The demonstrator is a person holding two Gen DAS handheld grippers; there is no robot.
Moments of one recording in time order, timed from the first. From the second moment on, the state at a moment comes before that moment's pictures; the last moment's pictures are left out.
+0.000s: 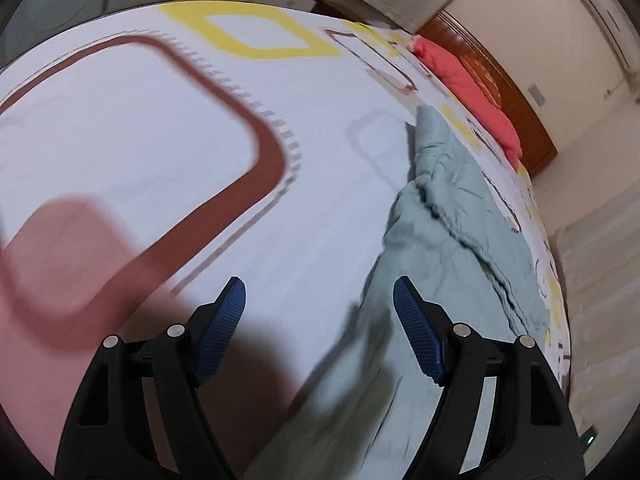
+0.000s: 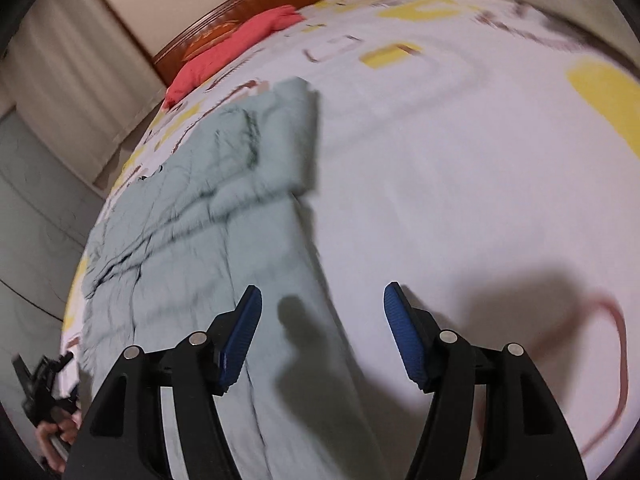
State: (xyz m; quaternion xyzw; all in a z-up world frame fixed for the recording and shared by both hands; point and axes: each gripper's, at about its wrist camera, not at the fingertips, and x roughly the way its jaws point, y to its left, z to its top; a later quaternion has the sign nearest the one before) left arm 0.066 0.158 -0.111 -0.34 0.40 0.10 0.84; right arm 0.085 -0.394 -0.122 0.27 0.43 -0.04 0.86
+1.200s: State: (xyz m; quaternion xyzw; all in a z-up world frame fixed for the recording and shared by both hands) left arm -0.038 0.111 -0.145 -0.48 0.36 0.00 0.80; right arm -0.012 -0.371 -0.153 0.44 0.37 0.06 0.82
